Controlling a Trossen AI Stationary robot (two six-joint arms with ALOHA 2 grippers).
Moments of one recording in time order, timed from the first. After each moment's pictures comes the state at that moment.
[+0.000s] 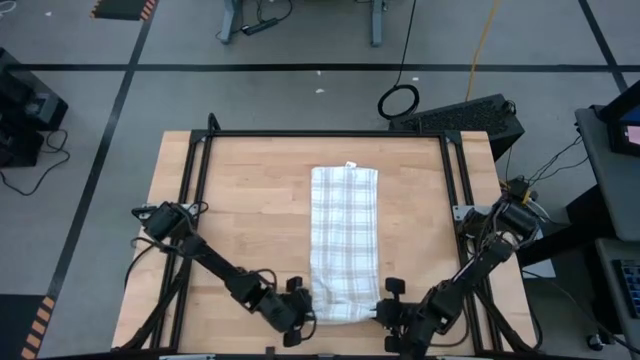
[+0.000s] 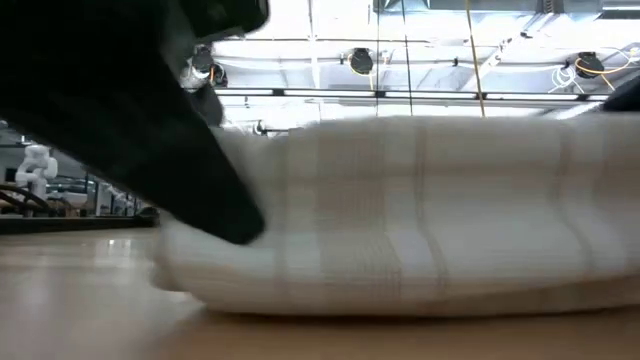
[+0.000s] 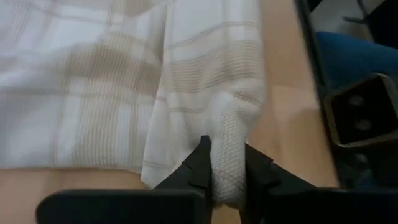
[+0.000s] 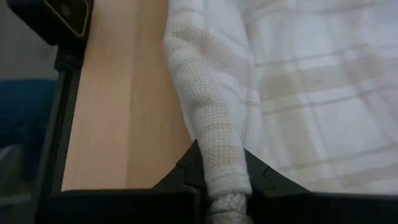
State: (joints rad) left arm -0.64 2.00 1.09 0.16 -0.25 -0.65; right arm 0.90 1.83 0.99 -0.21 0.54 0.89
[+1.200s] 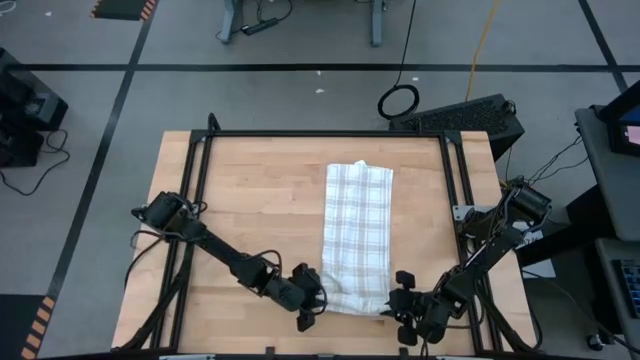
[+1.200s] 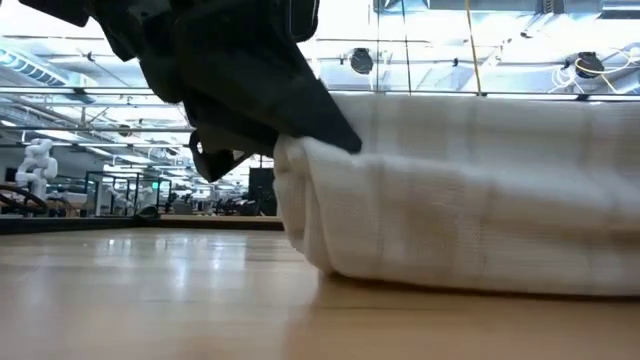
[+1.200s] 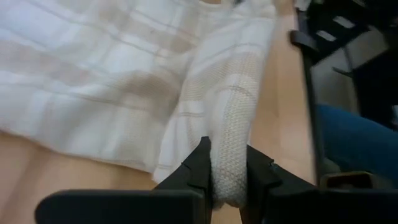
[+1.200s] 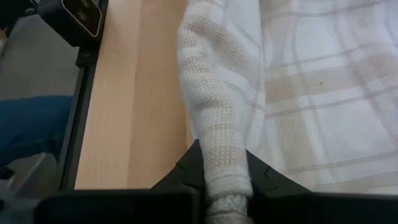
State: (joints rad) left arm -0.53 1.94 1.09 0.19 -0.22 -0.75; right arm 0.93 1.68 0.77 -0.03 0.52 0.95
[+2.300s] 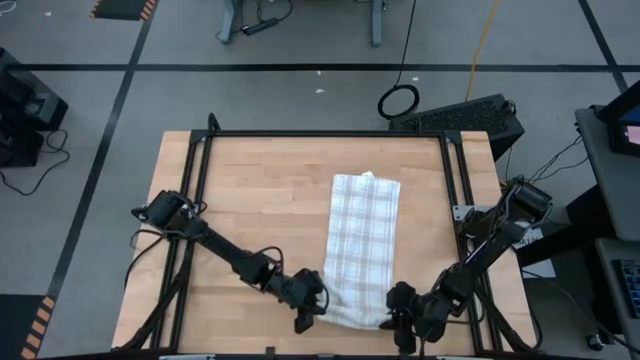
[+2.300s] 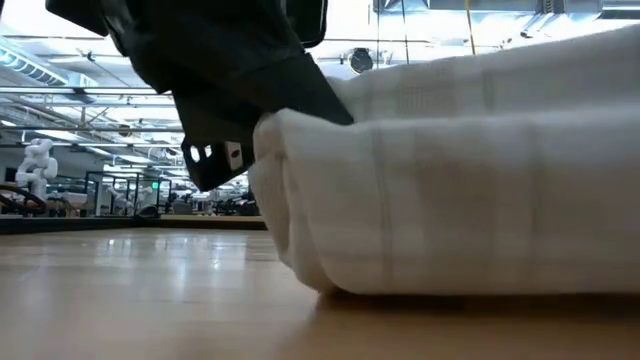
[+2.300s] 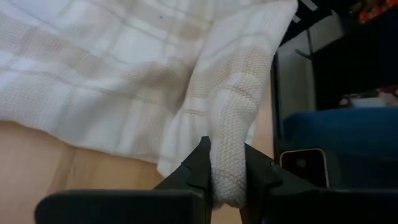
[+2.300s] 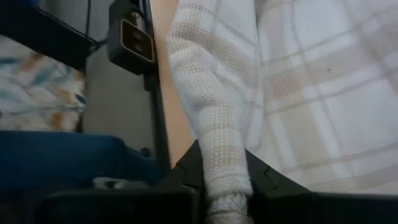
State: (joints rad) left arm -0.51 1.94 1.09 0.20 -0.01 -0.81; right arm 0.91 1.65 0.79 0.07 0.34 1.21
